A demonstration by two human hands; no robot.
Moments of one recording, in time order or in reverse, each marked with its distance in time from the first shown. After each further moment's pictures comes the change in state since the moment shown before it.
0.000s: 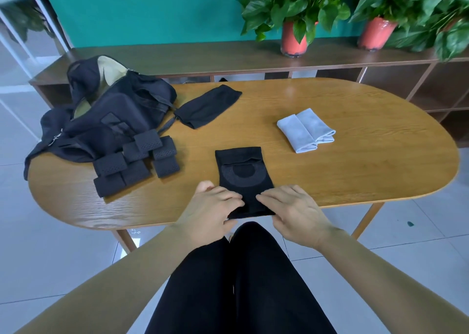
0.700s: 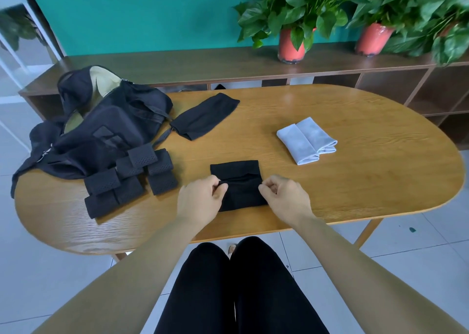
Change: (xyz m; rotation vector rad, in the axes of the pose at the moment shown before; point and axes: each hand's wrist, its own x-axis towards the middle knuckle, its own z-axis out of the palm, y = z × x) left_hand 0.048 -0.029 -0.010 -0.248 0.014 -0.687; right_hand 0.067 0.008 0.000 0.484 -0.040 0.798
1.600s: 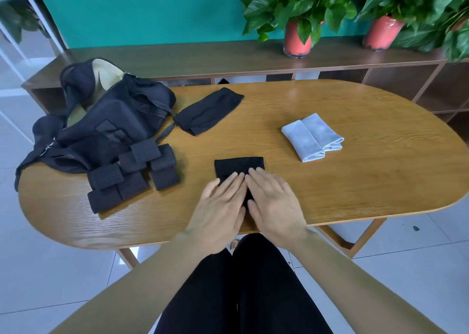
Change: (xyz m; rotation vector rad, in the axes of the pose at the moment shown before) left_hand -0.034 0.006 0.012 0.364 -0.006 0.477; right_hand -0.021 -0.003 0.032 -0.457 0.184 -0.565
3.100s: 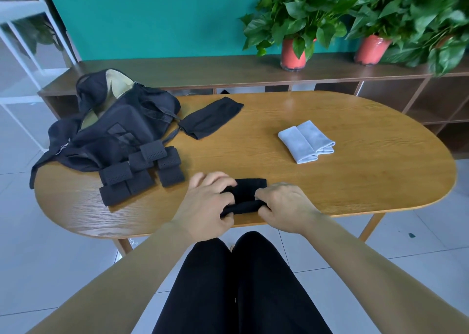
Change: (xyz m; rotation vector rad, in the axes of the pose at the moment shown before) left_hand -0.016 -0.016 -0.021 -0.056 0.095 0.087; right_hand -0.001 0.012 -0.047 0.035 -0.302 -0.091
